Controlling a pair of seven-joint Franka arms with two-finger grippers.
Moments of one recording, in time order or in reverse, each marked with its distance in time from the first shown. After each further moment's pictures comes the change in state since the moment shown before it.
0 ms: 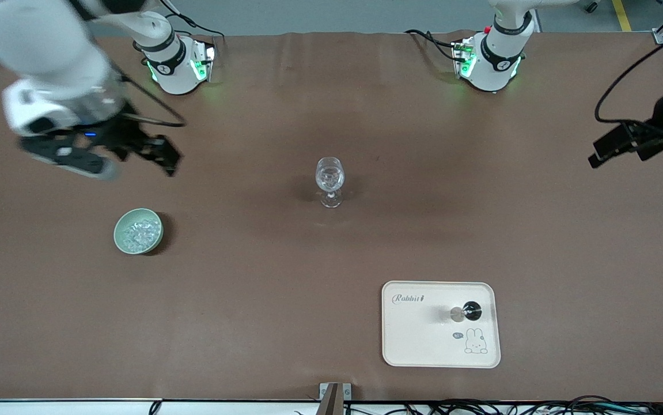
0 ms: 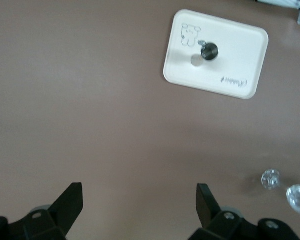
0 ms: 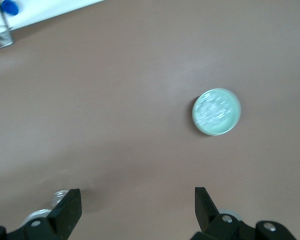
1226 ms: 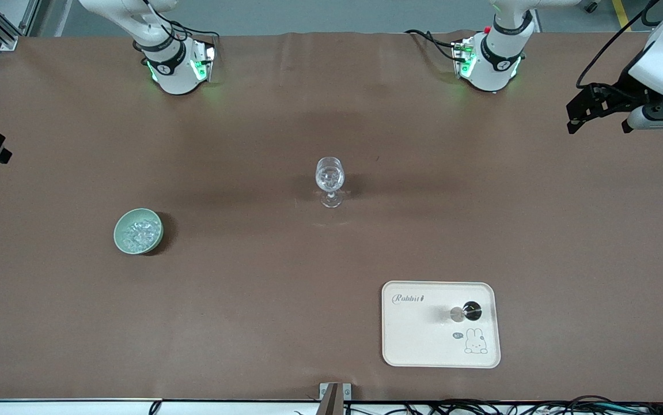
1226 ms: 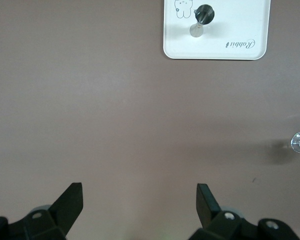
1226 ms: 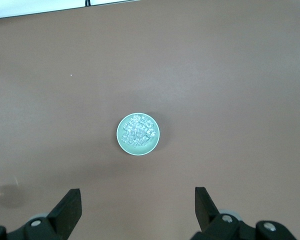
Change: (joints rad) left arm -0.055 -0.117 -0.010 -0.135 0.076 -0.003 0.114; right arm -0.372 -0.082 0.019 -0.018 0.002 -0.045 -0.517
